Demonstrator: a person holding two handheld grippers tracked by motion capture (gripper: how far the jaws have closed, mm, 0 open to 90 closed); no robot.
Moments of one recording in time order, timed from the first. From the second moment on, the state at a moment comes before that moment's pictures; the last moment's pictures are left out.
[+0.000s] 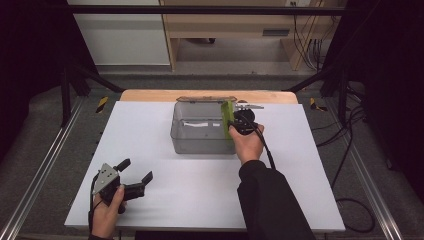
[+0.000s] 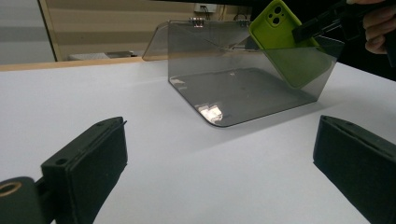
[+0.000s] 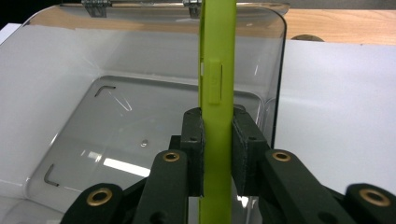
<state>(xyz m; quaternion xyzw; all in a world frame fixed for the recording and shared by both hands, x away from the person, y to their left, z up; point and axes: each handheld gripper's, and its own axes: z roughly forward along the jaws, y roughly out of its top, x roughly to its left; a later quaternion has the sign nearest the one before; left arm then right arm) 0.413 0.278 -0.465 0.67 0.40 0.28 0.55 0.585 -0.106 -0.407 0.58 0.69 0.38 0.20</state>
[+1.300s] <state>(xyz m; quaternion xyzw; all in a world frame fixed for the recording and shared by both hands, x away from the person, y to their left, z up) 0.413 0.277 -0.465 0.67 0.40 0.27 0.56 0.591 -0.099 -0.409 0.59 0.70 0.35 0.20</state>
